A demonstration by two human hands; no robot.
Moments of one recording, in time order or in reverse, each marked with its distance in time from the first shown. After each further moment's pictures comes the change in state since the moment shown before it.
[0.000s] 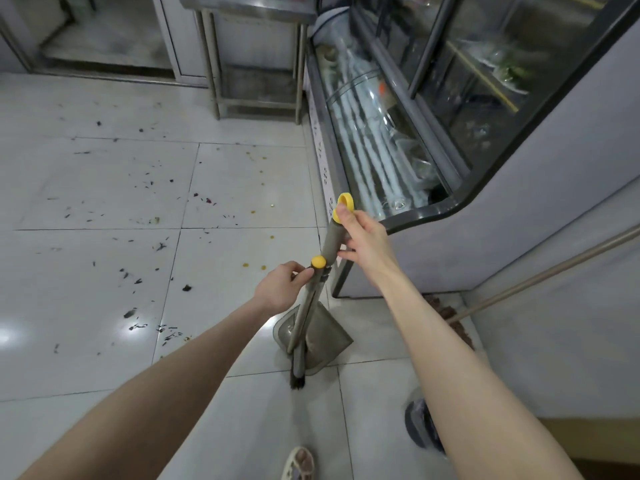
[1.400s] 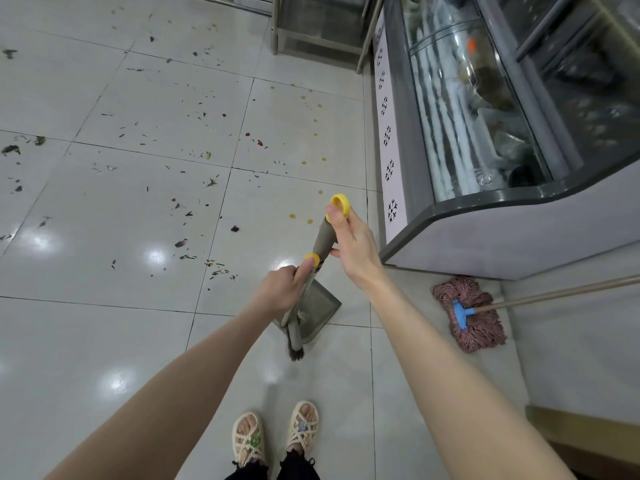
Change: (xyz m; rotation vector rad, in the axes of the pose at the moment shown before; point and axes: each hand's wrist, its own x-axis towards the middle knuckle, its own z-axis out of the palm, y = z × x) left_hand -0.055 -0.212 -0.074 0.009 -0.034 -0.172; right_hand -0.038 0.068 0.235 -0.274 -0.109 -0.012
